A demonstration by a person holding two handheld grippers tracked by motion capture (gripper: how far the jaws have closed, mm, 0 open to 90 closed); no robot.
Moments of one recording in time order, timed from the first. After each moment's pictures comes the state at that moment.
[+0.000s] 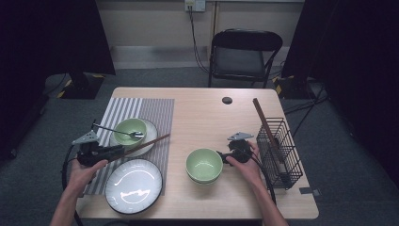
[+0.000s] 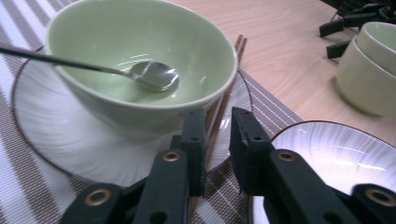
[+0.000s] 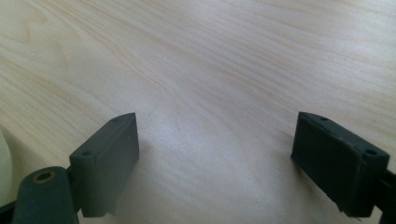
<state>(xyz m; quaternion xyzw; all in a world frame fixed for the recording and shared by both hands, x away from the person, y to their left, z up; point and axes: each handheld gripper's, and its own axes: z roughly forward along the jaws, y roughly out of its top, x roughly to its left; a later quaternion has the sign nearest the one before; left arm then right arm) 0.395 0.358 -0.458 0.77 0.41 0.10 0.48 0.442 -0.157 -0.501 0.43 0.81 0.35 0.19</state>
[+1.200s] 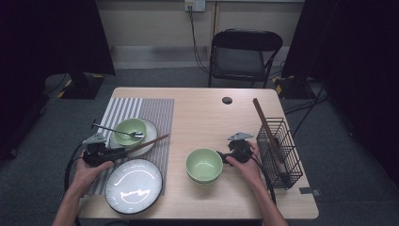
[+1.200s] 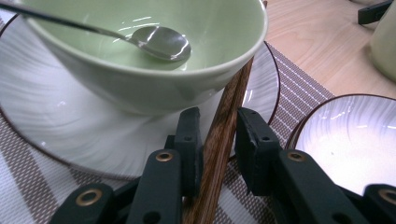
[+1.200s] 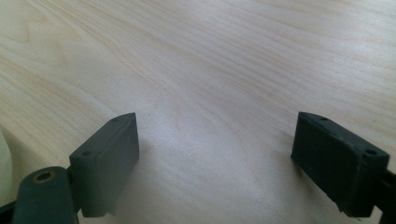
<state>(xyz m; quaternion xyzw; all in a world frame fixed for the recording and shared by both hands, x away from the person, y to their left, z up) 0.405 0.353 -0.475 0.80 0.41 0.10 0.44 0.442 -0.157 -0.501 0.43 0.81 0.35 0.19</state>
